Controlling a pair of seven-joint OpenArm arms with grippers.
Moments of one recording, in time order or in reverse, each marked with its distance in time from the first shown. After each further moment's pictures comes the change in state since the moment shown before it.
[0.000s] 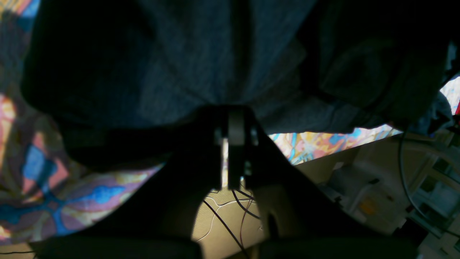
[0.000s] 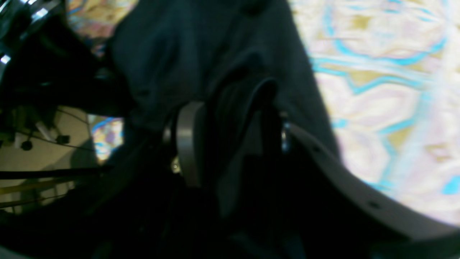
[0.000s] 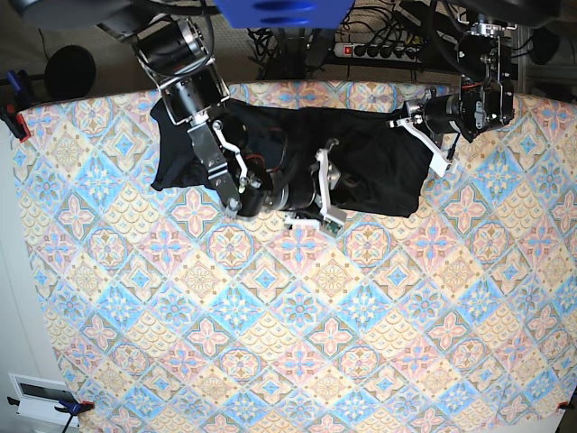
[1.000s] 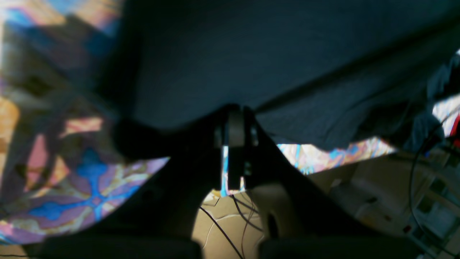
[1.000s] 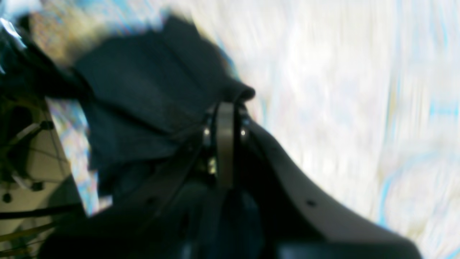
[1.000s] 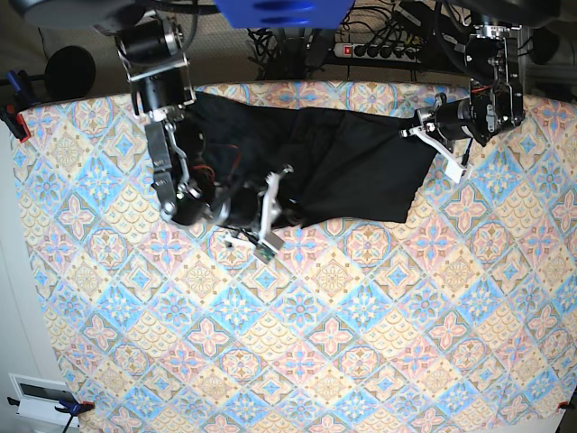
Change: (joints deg) left arm -0.3 0.0 -4.3 0.1 -0.2 0.0 -0.2; right arm -3.9 6.6 13.2 10.7 6.5 -0.2 -4.2
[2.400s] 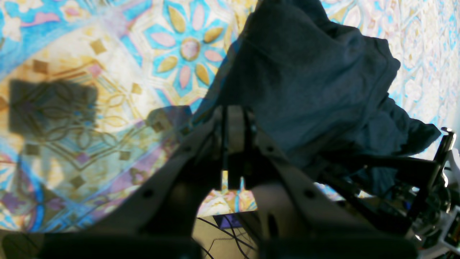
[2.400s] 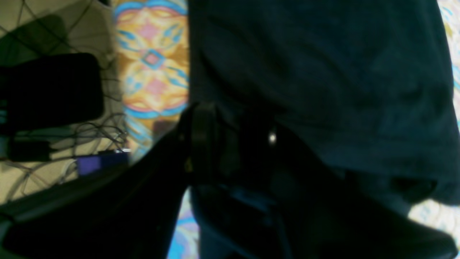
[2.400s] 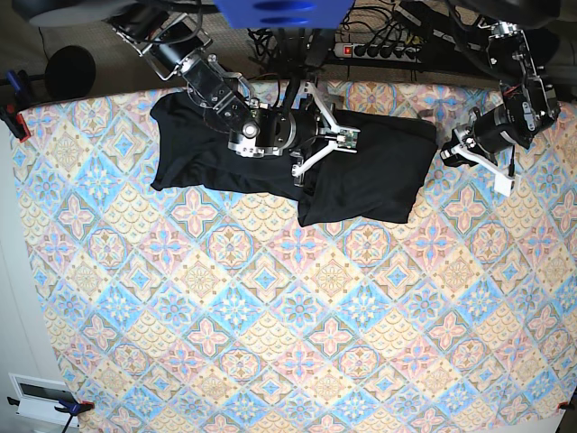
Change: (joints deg) left arm 1.0 0.3 -14.3 5.6 -2.2 -0.2 0.0; right arm -8.0 2.1 -28.7 9.2 -27.7 0.4 6.2
